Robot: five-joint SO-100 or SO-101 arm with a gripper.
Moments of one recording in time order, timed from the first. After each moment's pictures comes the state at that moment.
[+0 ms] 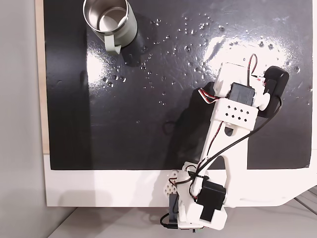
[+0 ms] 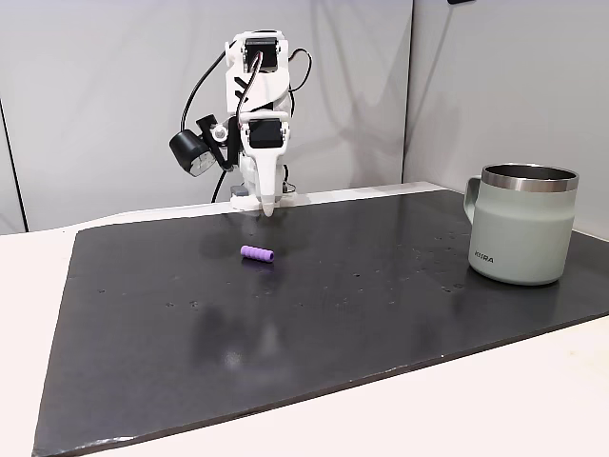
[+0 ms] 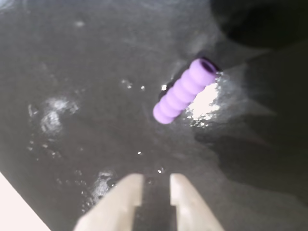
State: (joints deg) arm 18.4 97.3 102.0 61.3 -1.3
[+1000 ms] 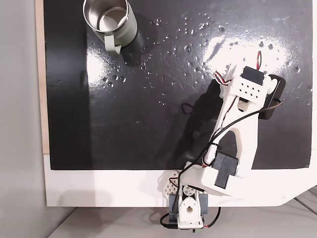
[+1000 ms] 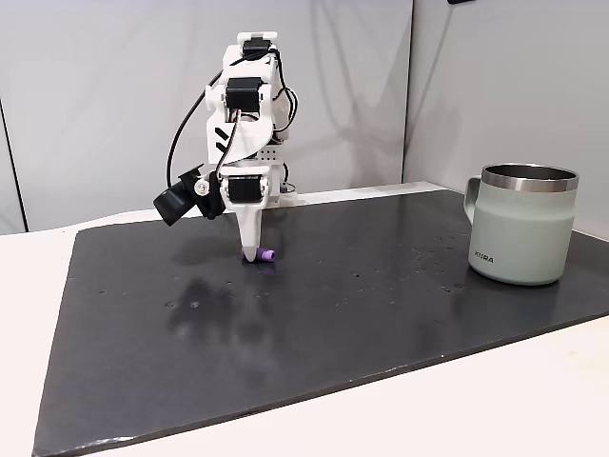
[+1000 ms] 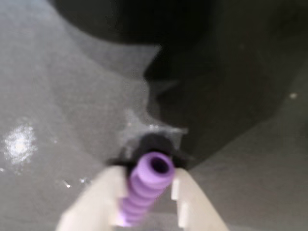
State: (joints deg) arm 23.4 75.5 91.8 64.2 0.9
